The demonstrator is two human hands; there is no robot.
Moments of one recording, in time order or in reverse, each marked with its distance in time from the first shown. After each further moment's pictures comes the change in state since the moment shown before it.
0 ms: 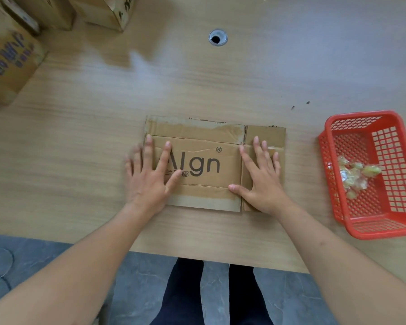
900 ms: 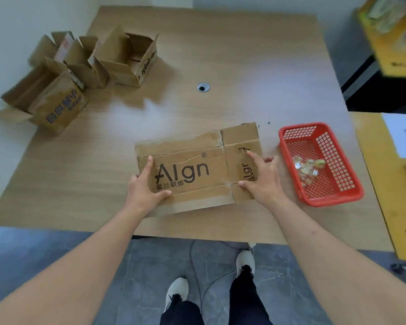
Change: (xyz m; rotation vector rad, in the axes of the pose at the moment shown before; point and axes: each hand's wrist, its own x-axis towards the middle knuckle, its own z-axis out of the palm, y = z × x) left_hand -0.095 0.009 -0.106 -0.712 -0.086 -0.324; right_hand -0.093 -0.047 -0.080 0.400 0.265 0.308
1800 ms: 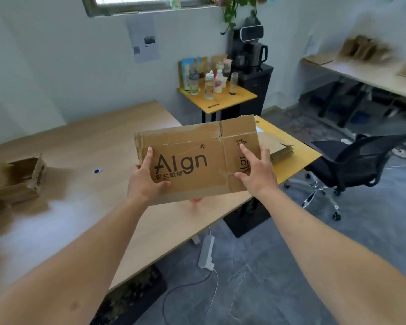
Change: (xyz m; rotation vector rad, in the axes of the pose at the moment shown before) left_hand -0.215 0.240 0.023 0.079 -0.176 0.754; right_hand -0.280 0.061 -0.243 -0.113 0.669 0.267
